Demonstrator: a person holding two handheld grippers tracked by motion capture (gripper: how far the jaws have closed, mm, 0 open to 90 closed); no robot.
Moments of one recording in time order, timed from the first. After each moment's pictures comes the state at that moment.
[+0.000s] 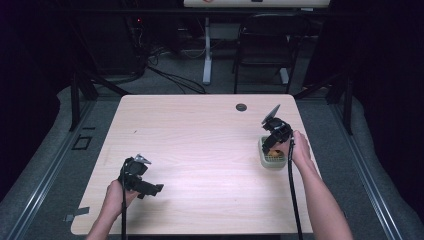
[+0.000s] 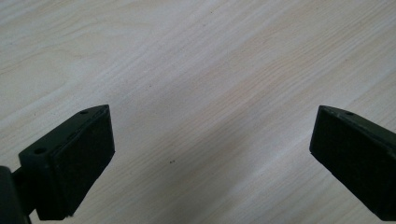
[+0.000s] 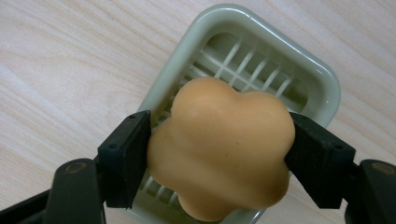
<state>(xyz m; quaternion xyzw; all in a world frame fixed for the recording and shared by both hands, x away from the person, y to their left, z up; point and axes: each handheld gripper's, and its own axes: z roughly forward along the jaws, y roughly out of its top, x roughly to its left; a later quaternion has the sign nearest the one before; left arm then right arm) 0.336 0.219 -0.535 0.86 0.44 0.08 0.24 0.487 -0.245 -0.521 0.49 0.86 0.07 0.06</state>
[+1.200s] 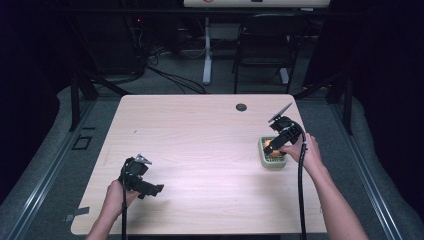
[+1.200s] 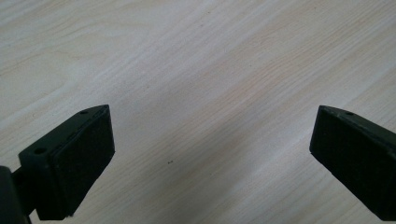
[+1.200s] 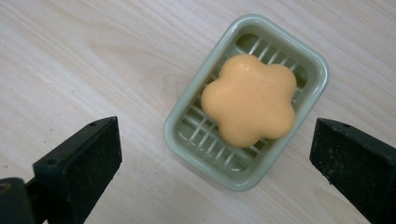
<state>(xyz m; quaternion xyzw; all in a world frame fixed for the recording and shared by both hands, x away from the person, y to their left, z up) 0.336 0.217 -0.535 0.86 0.44 0.08 0.24 0.443 -0.253 -0.474 0.48 0.87 0.14 0.06</state>
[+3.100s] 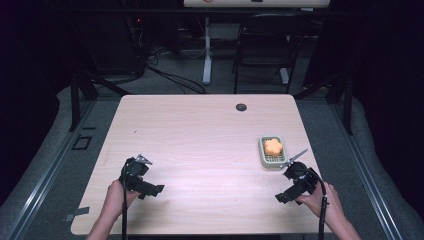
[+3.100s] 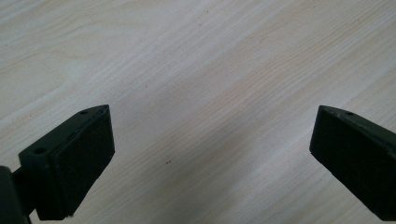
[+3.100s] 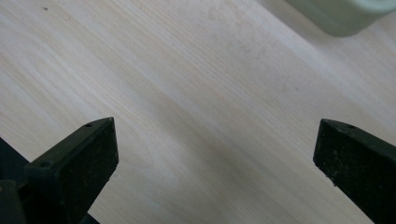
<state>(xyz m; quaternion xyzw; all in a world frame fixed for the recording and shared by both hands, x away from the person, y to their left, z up) 0.336 0.216 -0.535 0.86 0.44 0.08 0.24 0.314 -0.276 -0.514 0.44 0.89 0.14 0.04</state>
